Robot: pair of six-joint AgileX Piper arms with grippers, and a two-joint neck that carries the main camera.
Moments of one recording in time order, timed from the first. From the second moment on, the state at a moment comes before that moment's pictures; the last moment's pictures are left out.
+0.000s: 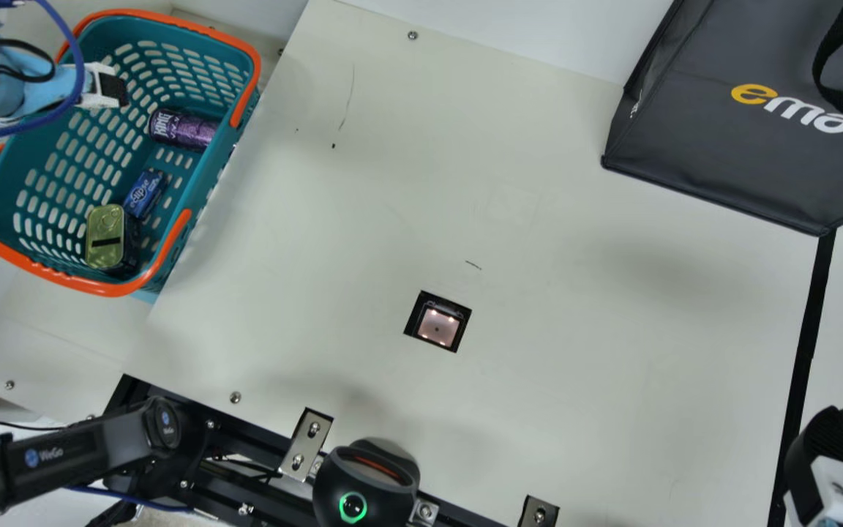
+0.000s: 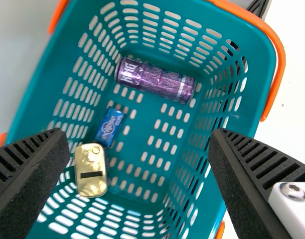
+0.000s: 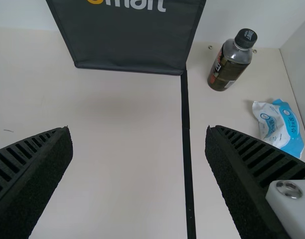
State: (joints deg) left arm 36.9 86.8 -71.8 -13.4 55.9 20.9; right arm 0.6 42.7 -69.8 -0.8 69.6 0.0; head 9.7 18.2
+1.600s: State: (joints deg) left arm 33.3 102.2 -71.0 -17.1 45.3 -2.5; right arm 0.6 42.7 -69.8 -0.8 69.6 0.0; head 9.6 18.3
